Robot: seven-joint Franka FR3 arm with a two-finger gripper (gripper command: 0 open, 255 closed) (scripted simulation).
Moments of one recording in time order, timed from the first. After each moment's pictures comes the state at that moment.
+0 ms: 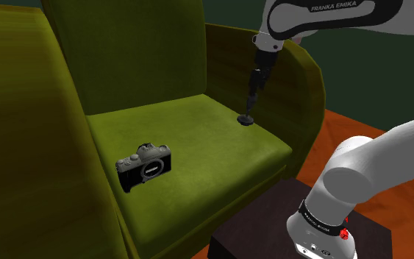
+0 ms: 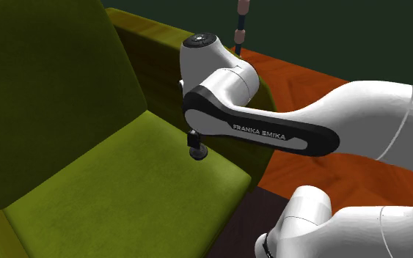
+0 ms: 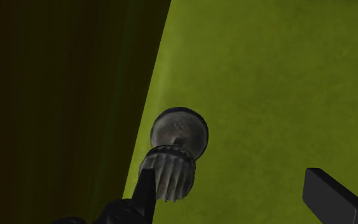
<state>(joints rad) -0.08 -0.59 -0.15 -2.33 -0.16 1.80 -0.26</state>
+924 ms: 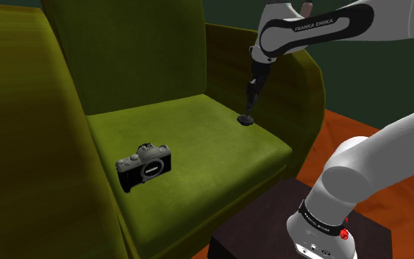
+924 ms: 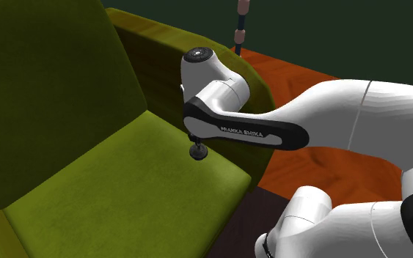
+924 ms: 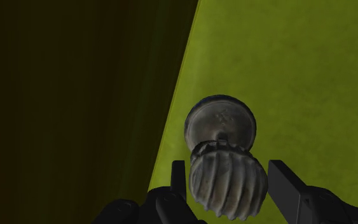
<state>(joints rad) -0.11 -0.50 -0.19 -2.38 -0.21 1.98 -0.28</state>
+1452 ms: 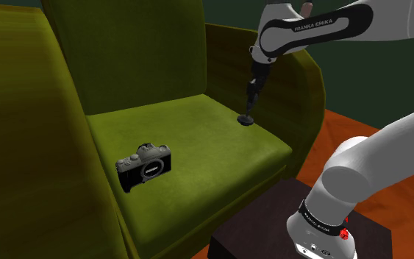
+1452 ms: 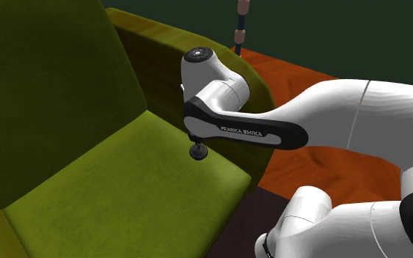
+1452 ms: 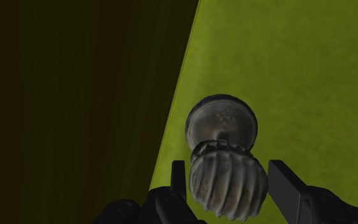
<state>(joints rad) -0.11 -0.50 -0.19 -2.38 -0.21 1.99 -0.28</state>
